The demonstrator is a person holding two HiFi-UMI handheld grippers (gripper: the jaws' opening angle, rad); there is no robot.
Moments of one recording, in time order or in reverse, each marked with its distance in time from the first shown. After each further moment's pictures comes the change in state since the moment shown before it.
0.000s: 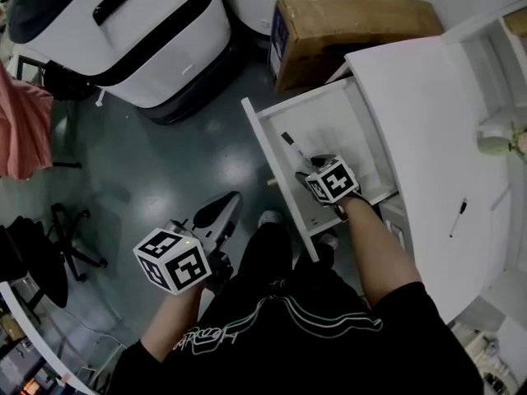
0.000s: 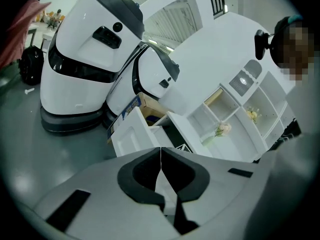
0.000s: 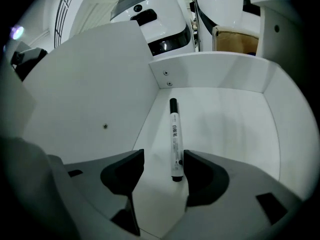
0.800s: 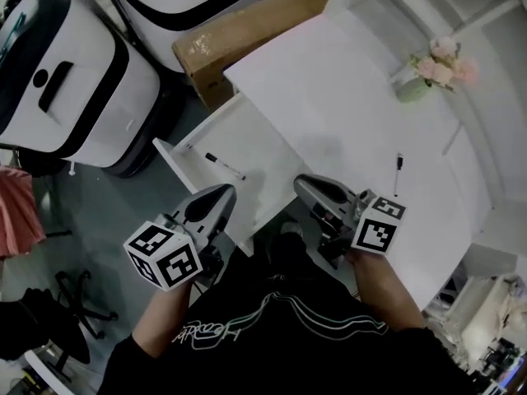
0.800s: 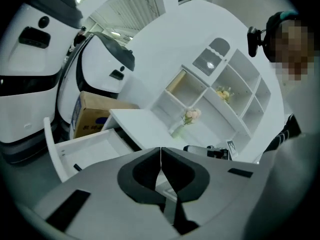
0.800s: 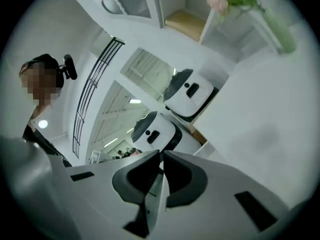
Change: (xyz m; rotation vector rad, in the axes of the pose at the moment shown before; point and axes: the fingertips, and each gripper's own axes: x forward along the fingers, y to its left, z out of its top) left arm 0.082 -0.189 0.002 0.259 0.102 -0.259; right arm -0.358 0.022 -0.008 0.584 -0.995 0.337
